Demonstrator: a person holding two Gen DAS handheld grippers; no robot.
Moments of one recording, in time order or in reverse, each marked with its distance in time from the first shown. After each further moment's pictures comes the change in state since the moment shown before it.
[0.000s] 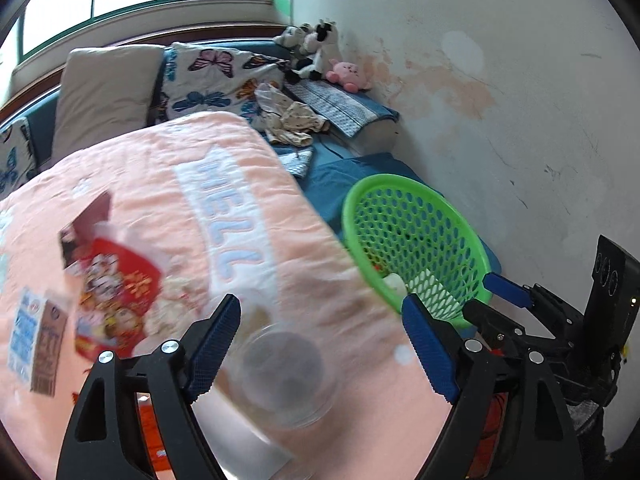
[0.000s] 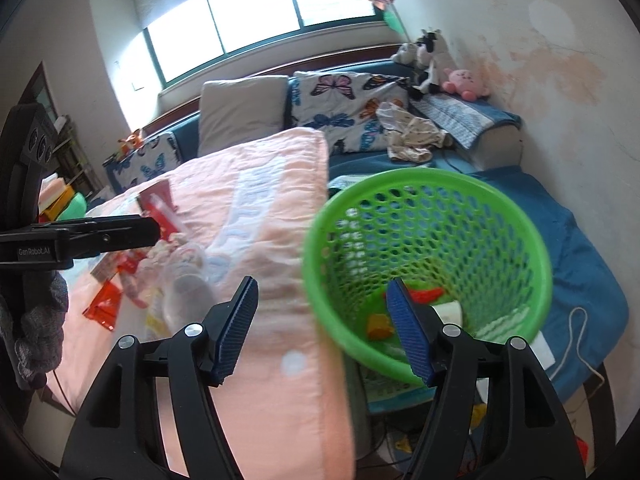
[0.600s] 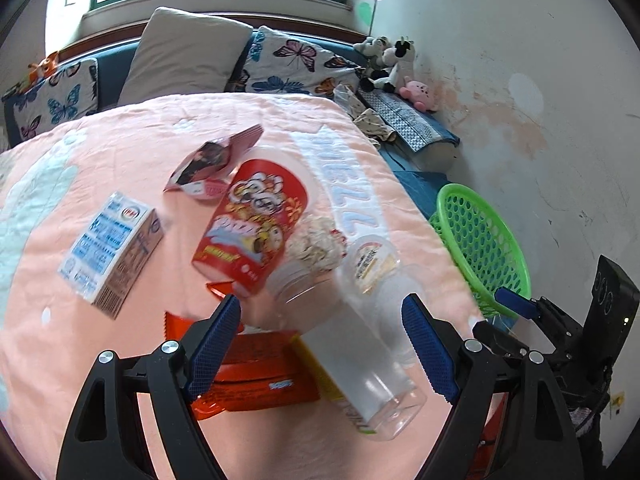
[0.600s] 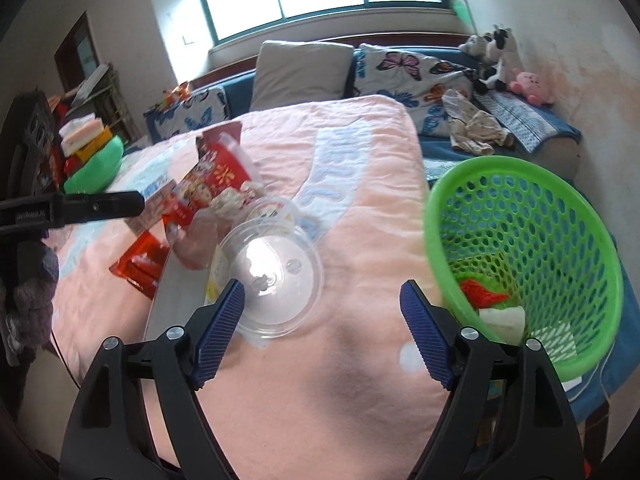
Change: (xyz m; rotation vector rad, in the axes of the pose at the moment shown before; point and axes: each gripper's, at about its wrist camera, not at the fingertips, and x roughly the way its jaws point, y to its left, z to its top) left arm -0.046 0.093 -0.057 -0.204 -0.025 0.105; right arm 0.041 0.083 -0.020 -0.165 0.097 0.114
